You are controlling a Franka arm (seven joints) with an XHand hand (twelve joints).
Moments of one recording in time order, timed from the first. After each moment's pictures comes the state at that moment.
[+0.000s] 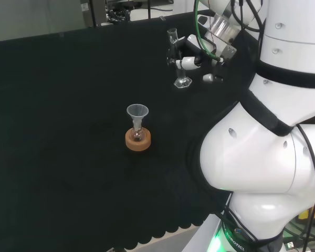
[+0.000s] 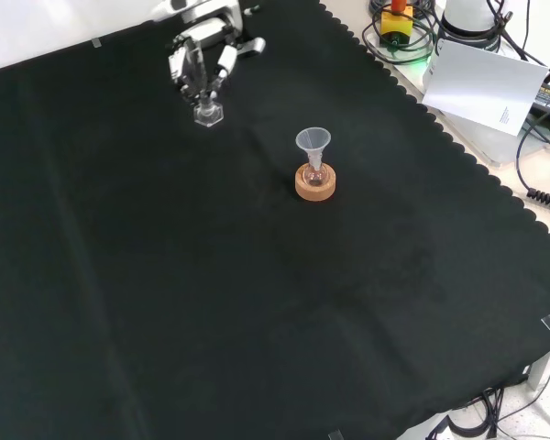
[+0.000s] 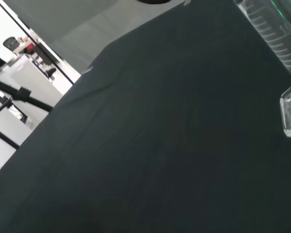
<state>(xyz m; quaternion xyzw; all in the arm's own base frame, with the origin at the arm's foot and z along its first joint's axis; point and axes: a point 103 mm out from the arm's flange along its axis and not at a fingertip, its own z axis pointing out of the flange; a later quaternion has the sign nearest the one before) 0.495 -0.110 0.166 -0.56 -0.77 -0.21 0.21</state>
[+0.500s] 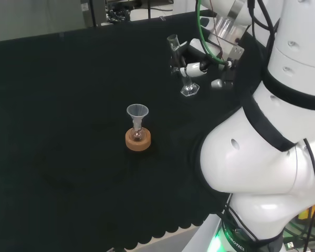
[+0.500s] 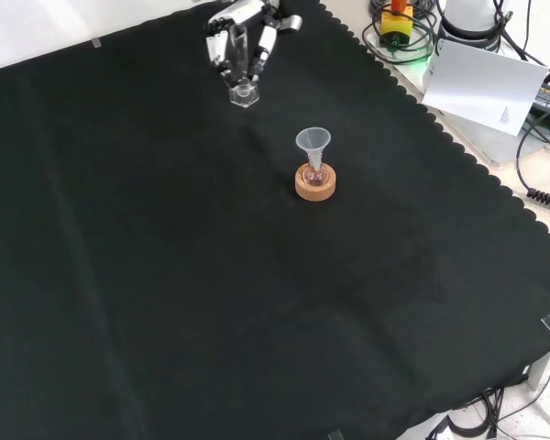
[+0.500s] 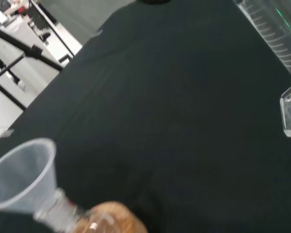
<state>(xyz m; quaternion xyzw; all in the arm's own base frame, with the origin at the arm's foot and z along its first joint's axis) 0.424 -0.091 0.192 -0.55 -0.79 -0.16 0.20</state>
